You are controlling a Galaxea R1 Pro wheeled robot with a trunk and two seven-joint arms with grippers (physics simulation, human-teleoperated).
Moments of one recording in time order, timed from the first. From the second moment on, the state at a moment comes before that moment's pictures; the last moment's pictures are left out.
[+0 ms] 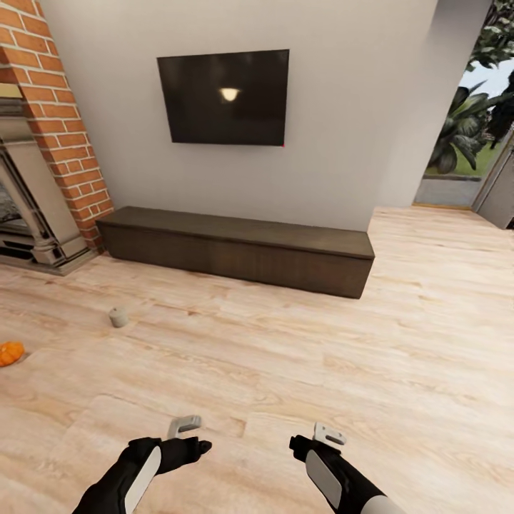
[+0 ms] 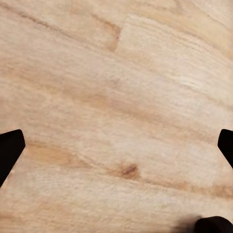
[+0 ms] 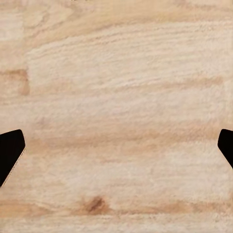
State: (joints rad) left arm -0.41 0.03 -0.09 -0.73 0.32 0.57 -0.13; right arm -0.53 0.11 0.38 -0.44 -0.71 0.17 -0.40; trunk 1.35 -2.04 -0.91
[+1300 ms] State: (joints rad) left arm -0.41 0.03 -0.09 -0.73 0.32 0.57 -0.13; right arm -0.53 0.11 0.38 -0.43 -0.70 0.12 -0.40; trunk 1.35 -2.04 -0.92
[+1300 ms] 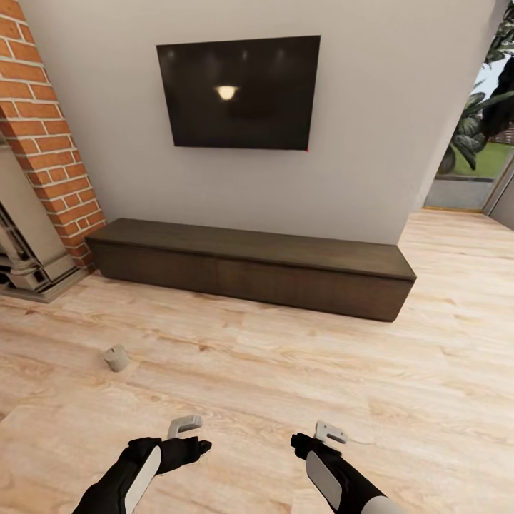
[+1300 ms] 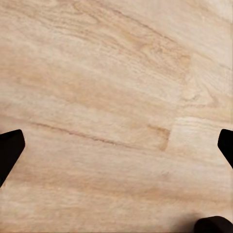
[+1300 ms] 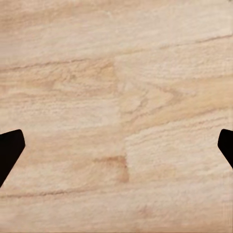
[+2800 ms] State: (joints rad) left arm -0.41 0.03 -0.09 -0.73 0.32 0.55 -0.13; right arm -0.53 0.11 0.38 -0.38 -0.71 0.07 -0.40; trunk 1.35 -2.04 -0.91
